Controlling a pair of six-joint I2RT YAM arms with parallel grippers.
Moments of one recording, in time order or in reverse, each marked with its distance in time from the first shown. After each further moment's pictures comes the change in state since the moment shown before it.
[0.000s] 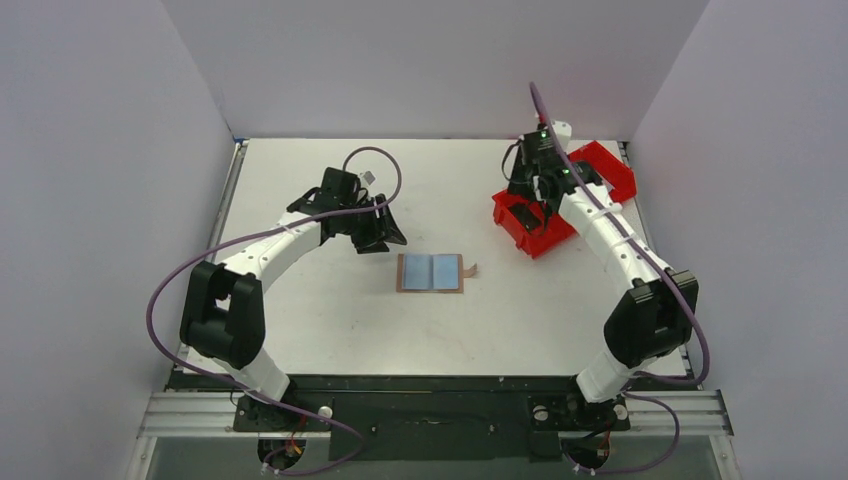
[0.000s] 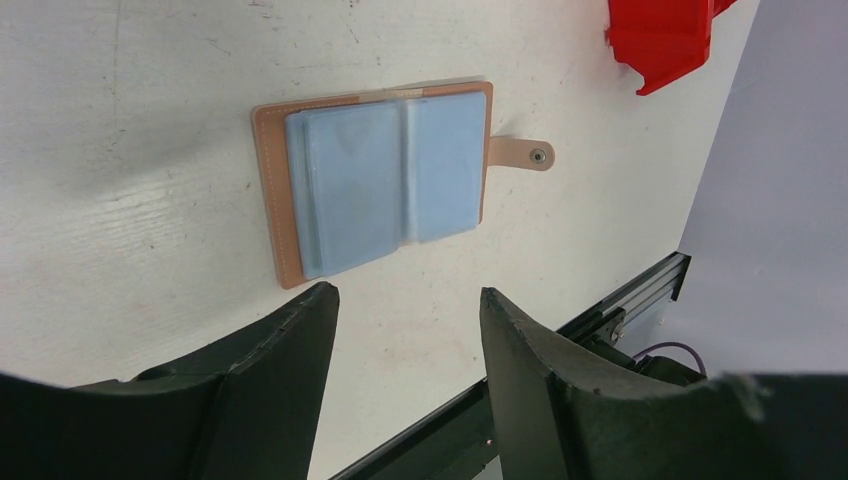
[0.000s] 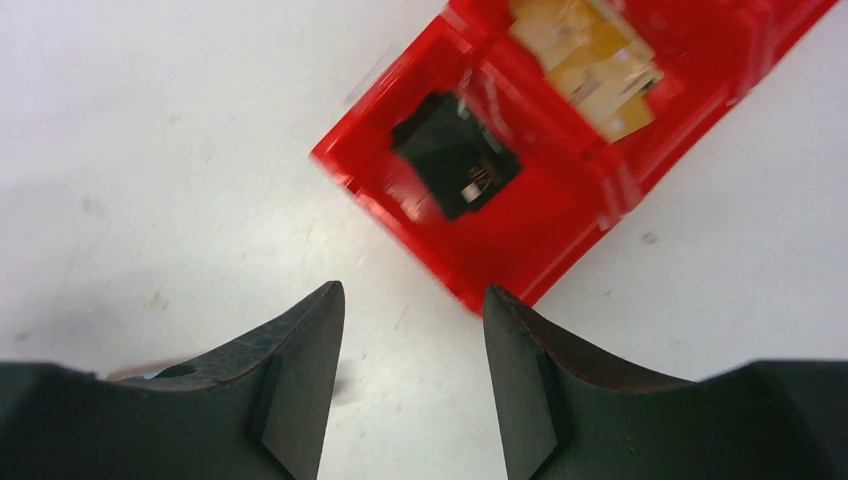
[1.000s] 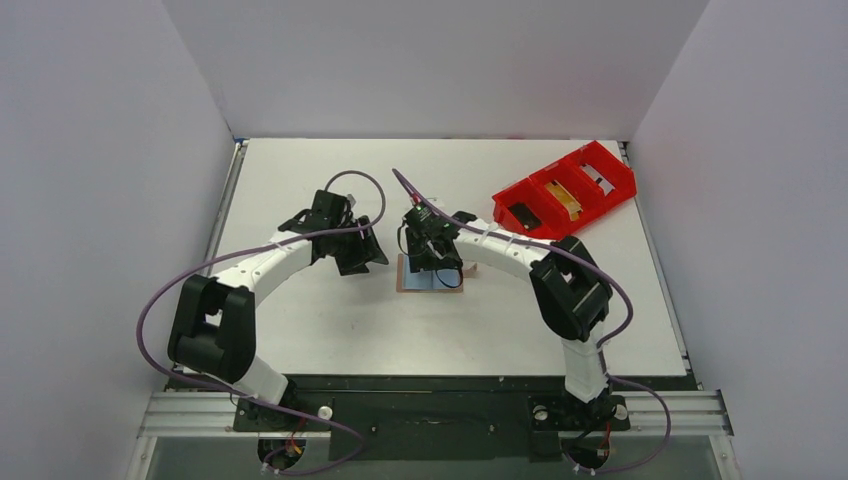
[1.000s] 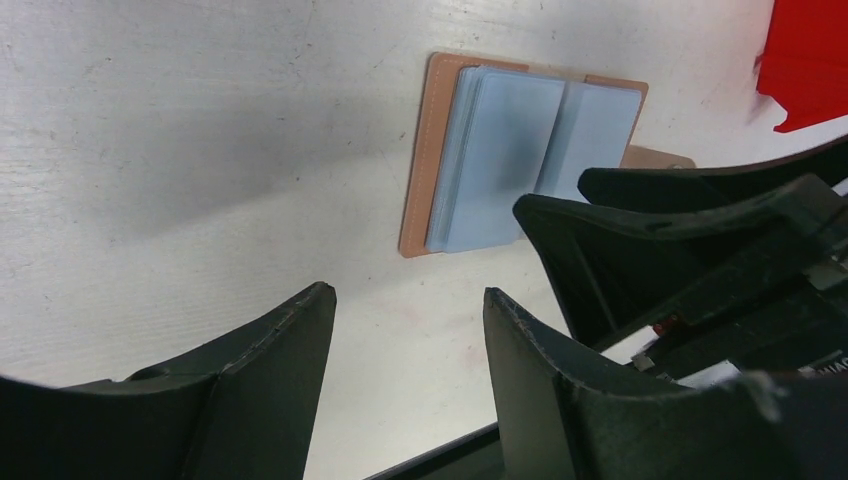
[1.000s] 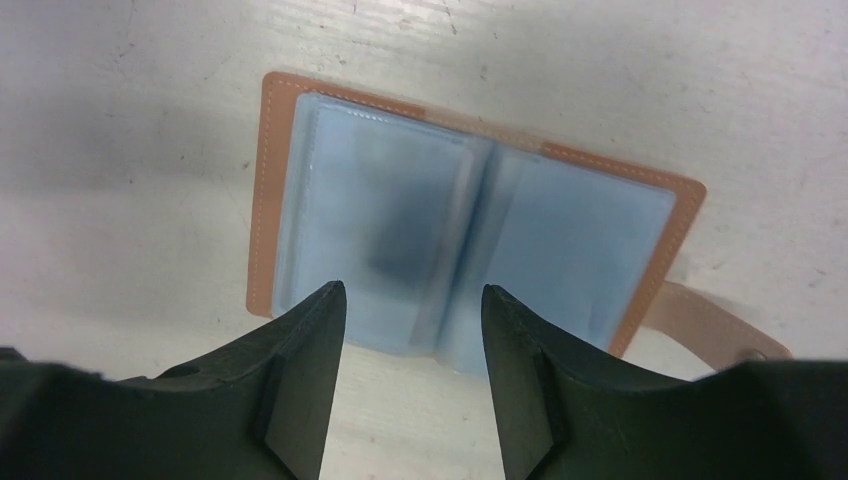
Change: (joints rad) left arm 0.034 -0.089 -0.199 0.011 -0.152 -0.018; right arm 0.493 0.312 -0.122 0.129 -0.194 0.150
